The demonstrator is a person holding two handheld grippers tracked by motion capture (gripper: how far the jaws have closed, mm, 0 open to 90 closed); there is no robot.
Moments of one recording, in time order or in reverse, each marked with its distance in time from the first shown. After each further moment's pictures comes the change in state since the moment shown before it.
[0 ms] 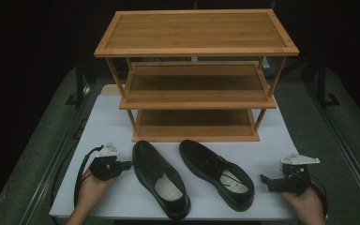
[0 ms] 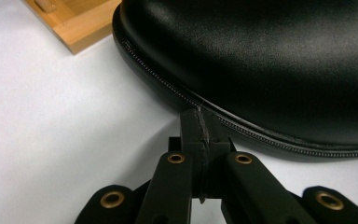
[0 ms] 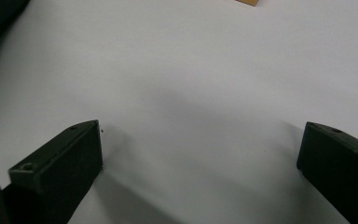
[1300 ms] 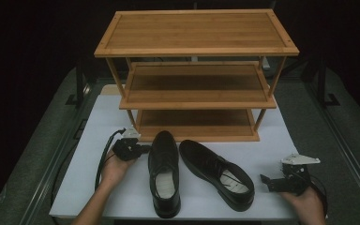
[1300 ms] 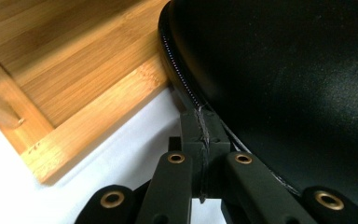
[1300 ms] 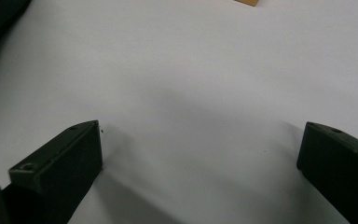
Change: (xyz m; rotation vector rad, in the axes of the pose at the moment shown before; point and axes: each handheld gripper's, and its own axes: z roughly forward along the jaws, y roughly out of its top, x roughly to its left) left arm 0.009 0.058 0.057 -0.011 -0.017 0.055; right arm -0.001 0.000 0.000 -0.004 0.005 0.001
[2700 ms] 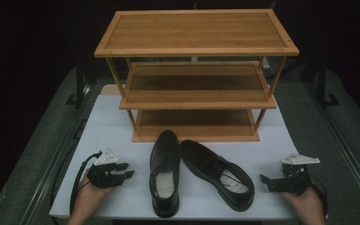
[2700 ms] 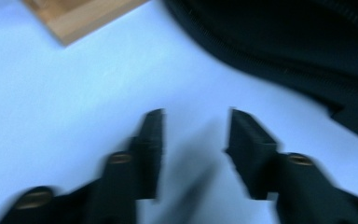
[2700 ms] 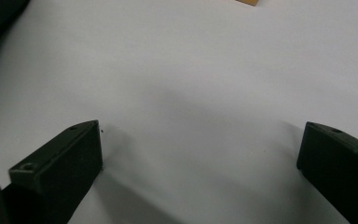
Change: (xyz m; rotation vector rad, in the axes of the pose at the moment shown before) left arm -0.034 -0.066 -0.072 0.010 0.050 -0.036; right arm 0.000 0.000 0.000 0.005 -0.004 0.001
